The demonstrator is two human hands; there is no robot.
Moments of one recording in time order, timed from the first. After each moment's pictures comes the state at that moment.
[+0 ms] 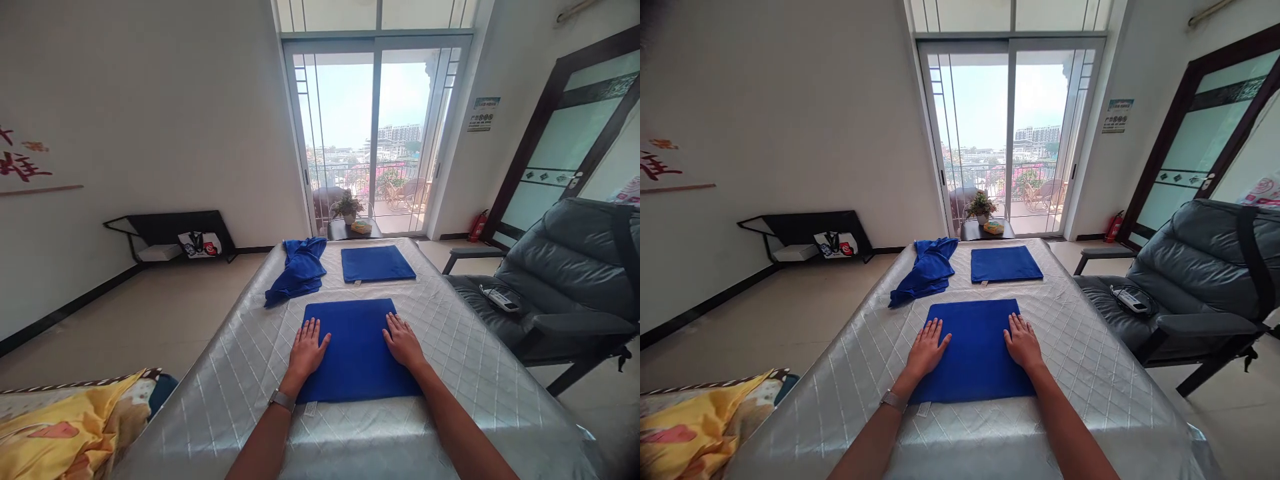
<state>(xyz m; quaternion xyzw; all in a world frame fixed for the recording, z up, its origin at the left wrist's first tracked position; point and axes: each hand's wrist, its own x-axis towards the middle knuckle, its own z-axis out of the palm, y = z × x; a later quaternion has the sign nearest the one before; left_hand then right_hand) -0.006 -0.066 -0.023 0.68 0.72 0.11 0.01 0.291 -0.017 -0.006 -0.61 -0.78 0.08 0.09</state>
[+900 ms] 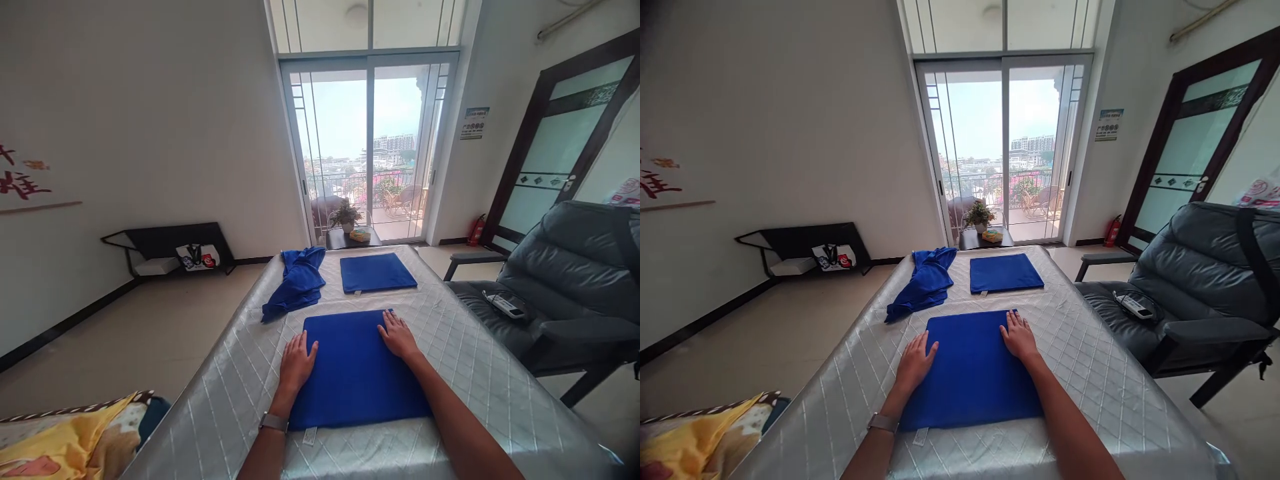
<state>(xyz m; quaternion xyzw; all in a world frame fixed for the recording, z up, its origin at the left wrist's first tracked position) -0.036 -0.049 -0.037 0.62 0.76 0.18 -0.03 0.278 0.042 -0.008 -0.61 -0.78 0.09 0.07</state>
